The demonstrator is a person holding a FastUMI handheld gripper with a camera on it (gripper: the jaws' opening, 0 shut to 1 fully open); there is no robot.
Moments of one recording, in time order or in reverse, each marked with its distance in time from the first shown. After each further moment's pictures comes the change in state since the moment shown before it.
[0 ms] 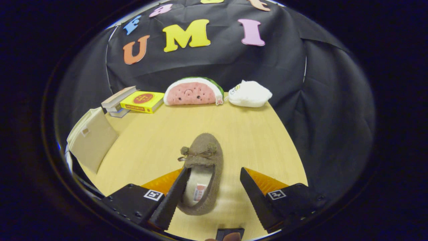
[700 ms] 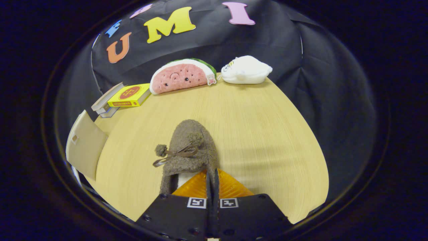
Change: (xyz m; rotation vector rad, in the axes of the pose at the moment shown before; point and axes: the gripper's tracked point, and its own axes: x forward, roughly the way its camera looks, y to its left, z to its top) arm 0.048 -0.009 -0.022 0.156 0.123 0.021
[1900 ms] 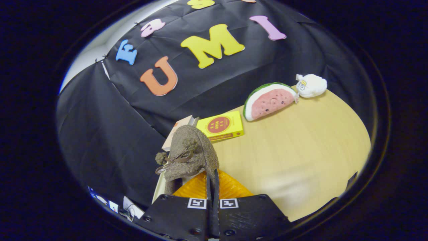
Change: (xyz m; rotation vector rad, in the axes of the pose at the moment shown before) arm -0.140 0.437 0.060 0.167 -0.133 0.345
